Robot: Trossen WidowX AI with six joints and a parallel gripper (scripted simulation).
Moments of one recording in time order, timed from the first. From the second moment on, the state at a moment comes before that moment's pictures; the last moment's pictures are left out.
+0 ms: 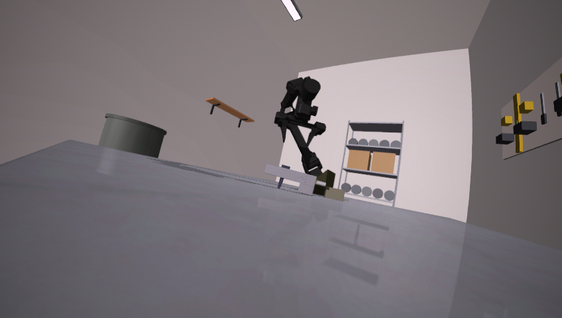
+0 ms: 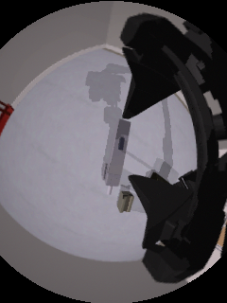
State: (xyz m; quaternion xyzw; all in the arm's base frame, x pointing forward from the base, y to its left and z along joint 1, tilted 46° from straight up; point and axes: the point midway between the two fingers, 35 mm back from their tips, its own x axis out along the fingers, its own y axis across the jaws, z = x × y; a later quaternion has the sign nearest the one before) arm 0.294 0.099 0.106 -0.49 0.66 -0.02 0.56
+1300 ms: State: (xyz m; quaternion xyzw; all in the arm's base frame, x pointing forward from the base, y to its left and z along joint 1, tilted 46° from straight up) arm 0.241 0.102 -0.055 -0.71 0.57 0.39 0.14
